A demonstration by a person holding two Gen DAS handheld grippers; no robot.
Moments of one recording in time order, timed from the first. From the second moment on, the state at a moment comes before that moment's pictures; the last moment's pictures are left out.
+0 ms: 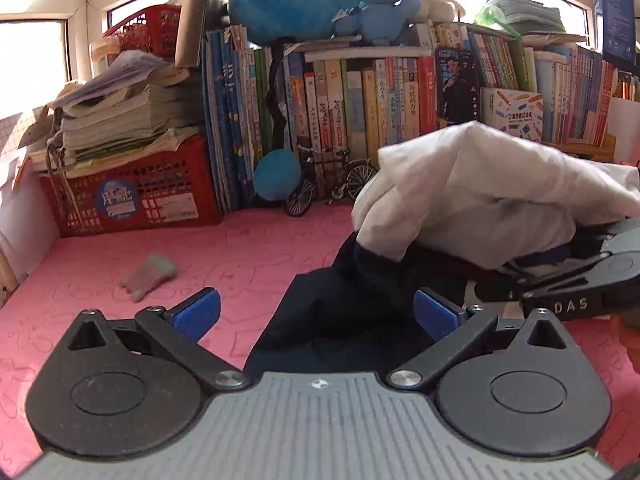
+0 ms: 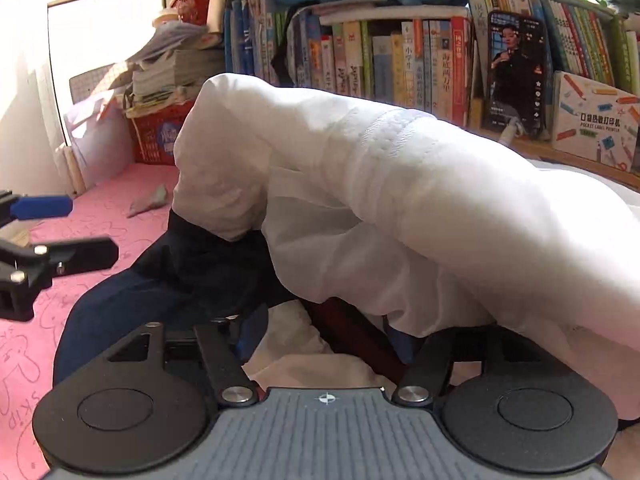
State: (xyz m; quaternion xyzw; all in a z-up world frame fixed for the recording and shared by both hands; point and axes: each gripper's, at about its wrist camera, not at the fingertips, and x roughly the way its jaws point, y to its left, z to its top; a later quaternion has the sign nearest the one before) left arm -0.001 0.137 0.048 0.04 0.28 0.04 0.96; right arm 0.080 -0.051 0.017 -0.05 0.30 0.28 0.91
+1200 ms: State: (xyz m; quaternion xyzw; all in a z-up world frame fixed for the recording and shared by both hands) left arm -0.047 0.101 0.061 0.06 0.21 -0.07 0.97; right arm -0.116 -0.026 0.024 -0.25 0.26 0.46 0.81
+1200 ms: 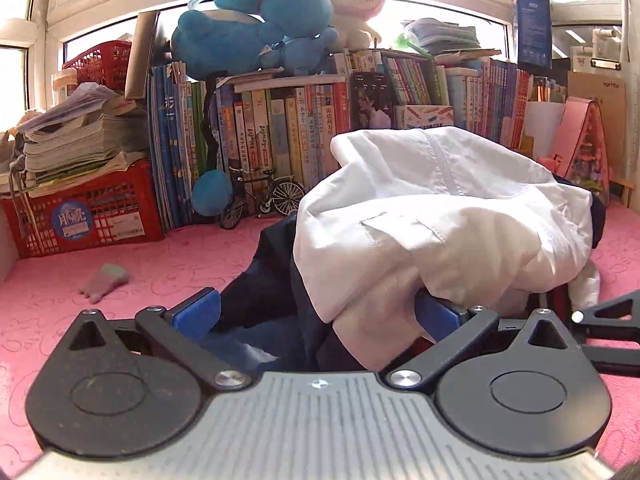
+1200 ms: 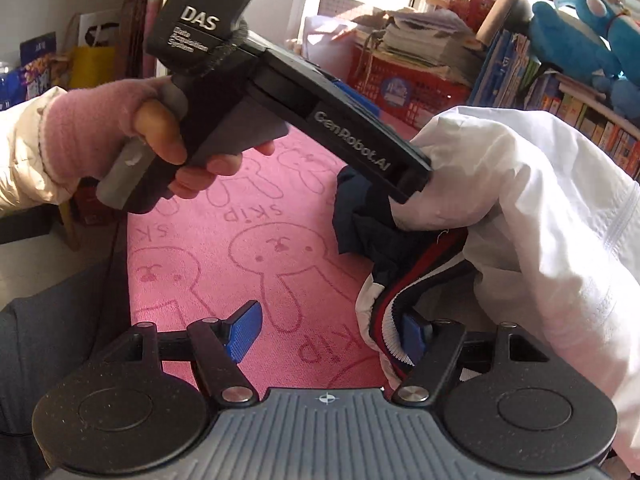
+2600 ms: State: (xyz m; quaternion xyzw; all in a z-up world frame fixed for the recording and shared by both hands) left arm 0.006 0.153 0.055 -0.05 0.26 -0.03 0.96; right arm -0.038 -0.065 0.020 0.16 0.34 0.37 0.85
